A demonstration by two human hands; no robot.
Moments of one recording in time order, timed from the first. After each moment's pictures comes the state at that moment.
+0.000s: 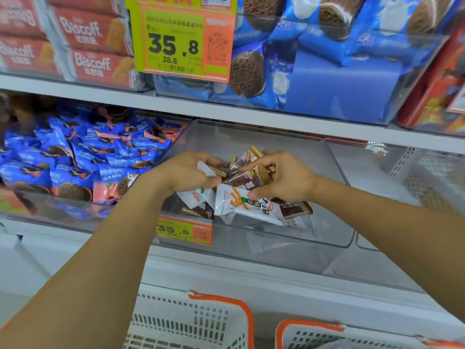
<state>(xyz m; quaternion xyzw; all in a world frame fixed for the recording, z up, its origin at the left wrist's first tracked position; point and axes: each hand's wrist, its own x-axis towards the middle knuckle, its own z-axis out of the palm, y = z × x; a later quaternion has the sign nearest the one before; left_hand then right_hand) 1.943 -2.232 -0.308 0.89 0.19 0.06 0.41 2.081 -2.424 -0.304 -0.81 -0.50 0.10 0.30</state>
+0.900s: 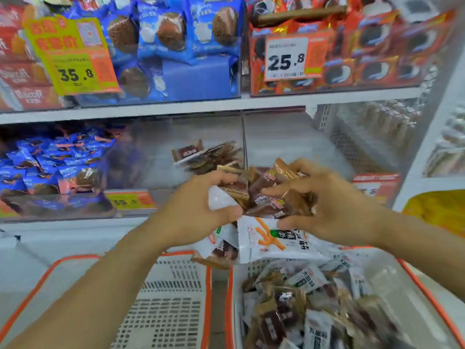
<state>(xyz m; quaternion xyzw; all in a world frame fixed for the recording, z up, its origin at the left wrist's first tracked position) 1.854 -2.472 -0.269 0.93 0.03 0.08 0.36 1.969 -2.705 -0.271 -0.81 -0.50 0.05 0.31</state>
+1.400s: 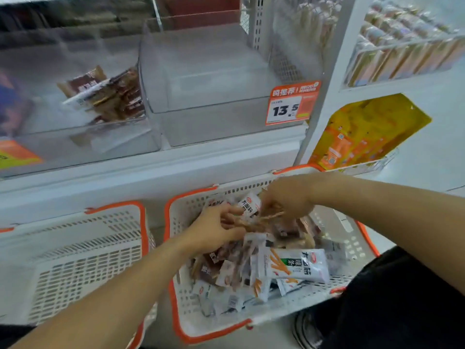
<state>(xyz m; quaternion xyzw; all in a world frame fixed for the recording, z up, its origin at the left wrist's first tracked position) 1.885 -2.616 -0.470 0.84 0.07 -0.23 0.49 2.001 -2.802 -0.405 -0.82 -0.43 0.36 -0.15</state>
